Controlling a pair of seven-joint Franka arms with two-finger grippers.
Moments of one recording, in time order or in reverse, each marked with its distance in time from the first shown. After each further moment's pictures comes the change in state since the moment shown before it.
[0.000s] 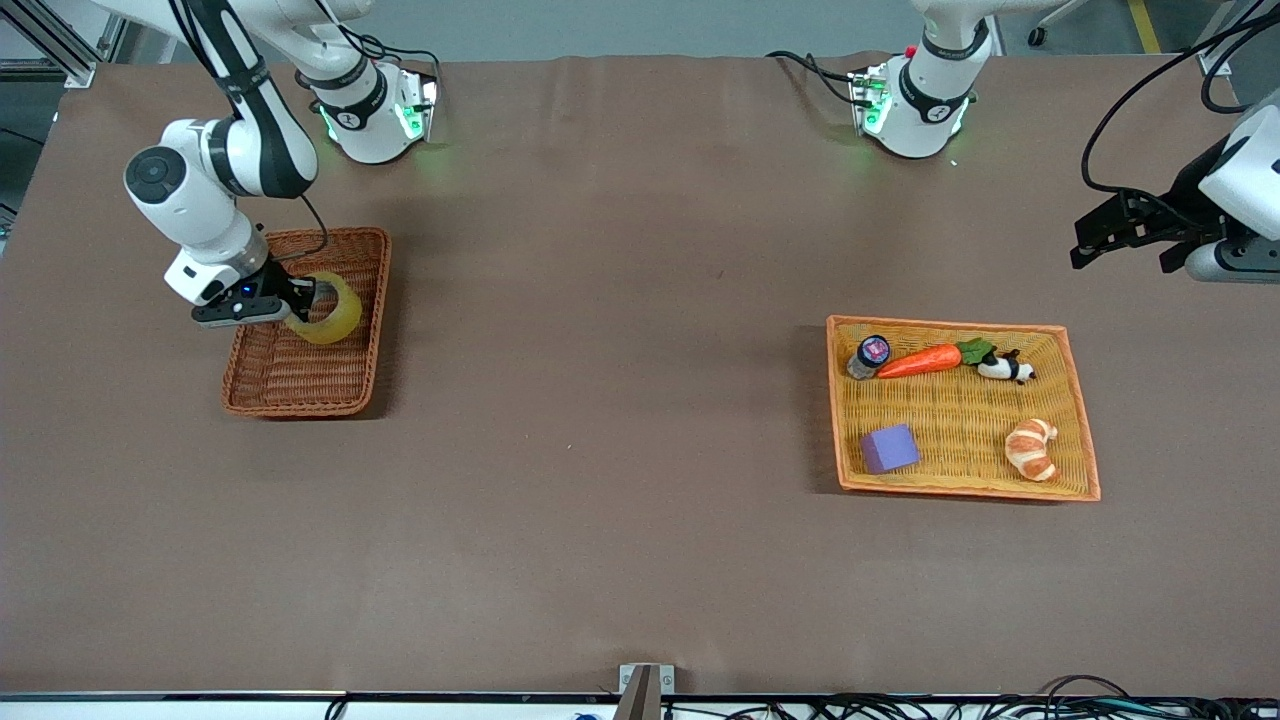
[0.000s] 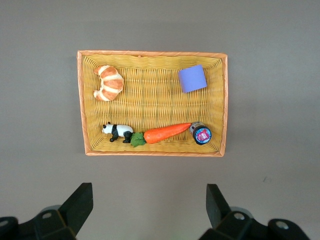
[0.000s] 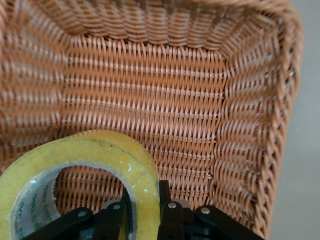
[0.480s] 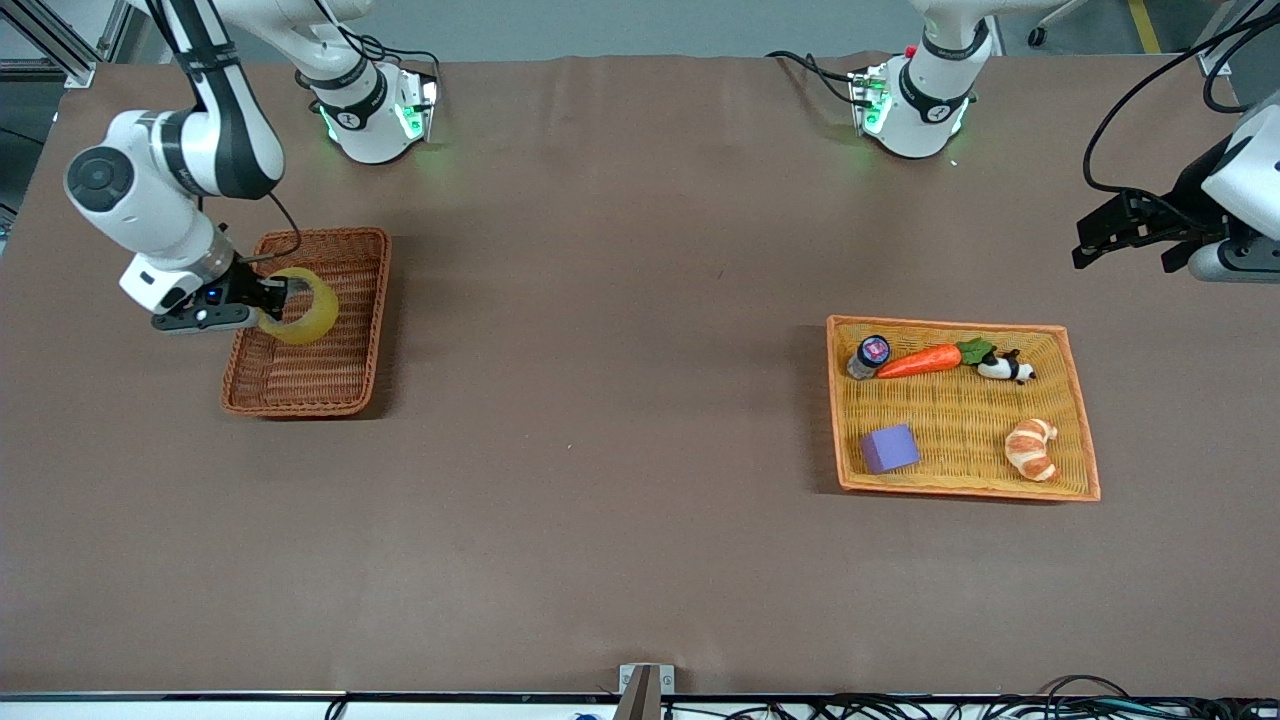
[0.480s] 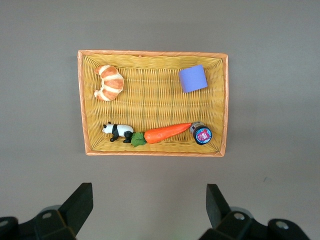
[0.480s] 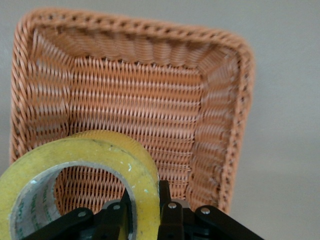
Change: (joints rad) left arm 0.000 0.000 0.000 0.000 0.000 0.000 0.000; right arm 0.000 -0.096 0.008 0.100 0.000 -0.245 0.002
